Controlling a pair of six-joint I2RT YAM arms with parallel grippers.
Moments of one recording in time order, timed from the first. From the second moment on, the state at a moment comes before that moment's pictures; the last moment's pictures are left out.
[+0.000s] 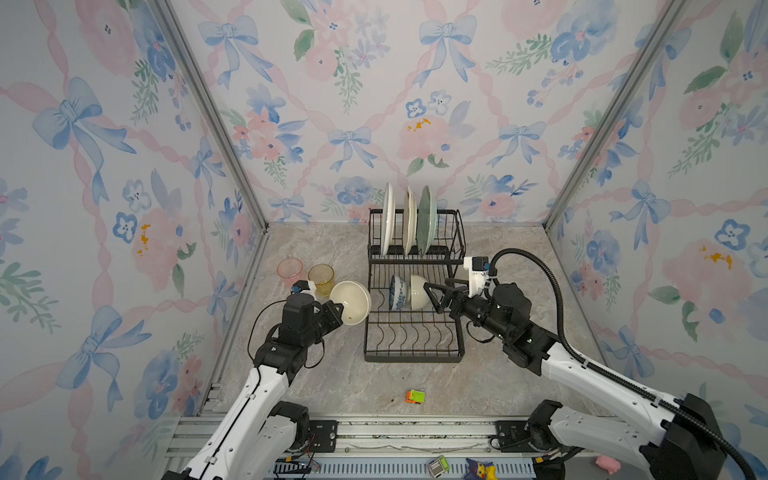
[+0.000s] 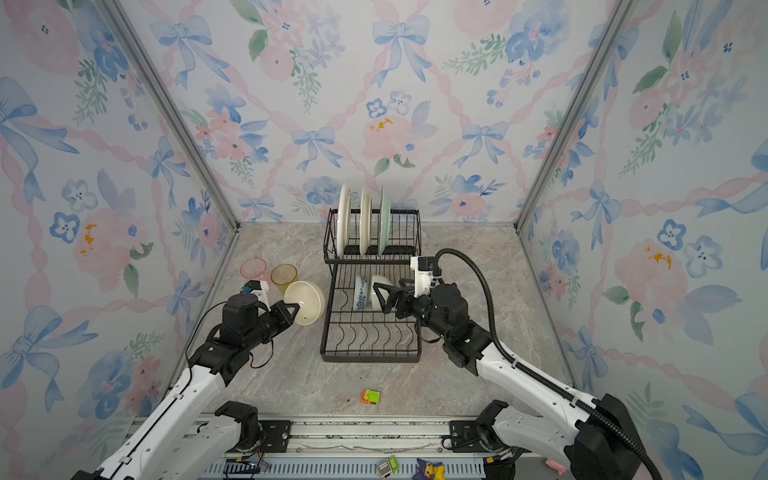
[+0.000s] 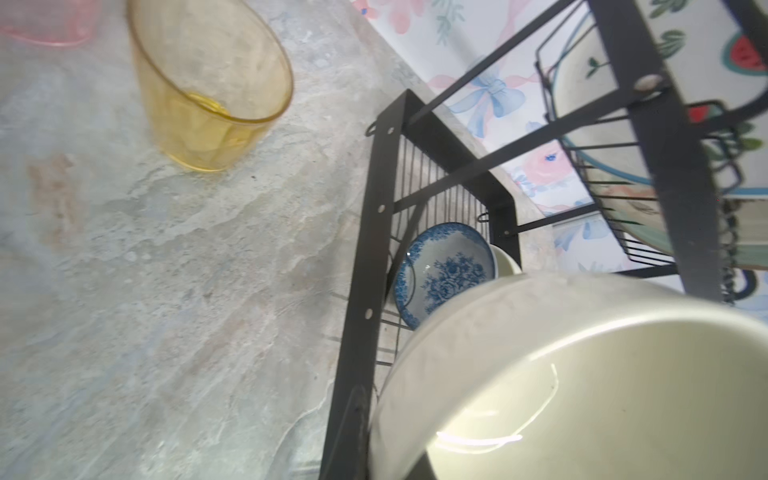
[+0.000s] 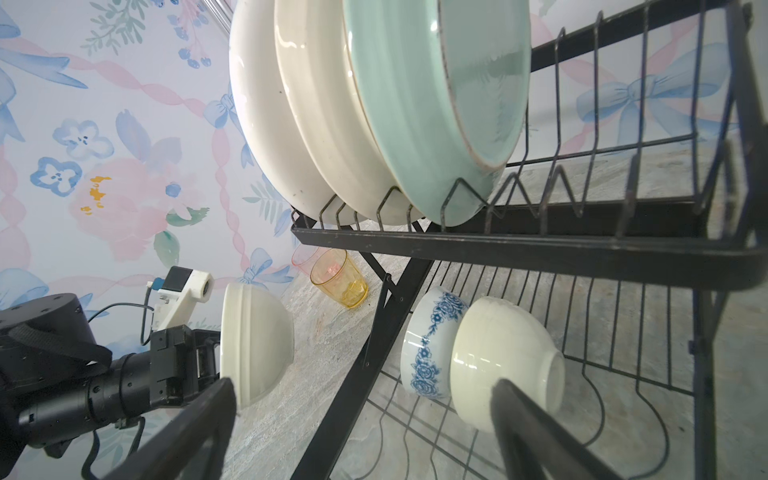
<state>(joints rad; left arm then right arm) -0.21 0.81 0.55 -0.33 0.15 -0.77 0.69 1.07 0.69 0.23 -0.07 0.55</state>
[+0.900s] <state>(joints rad) 0.05 1.37 0.81 -0.44 0.04 -0.45 0.66 0.95 0.69 -0.05 -0.01 0.41</state>
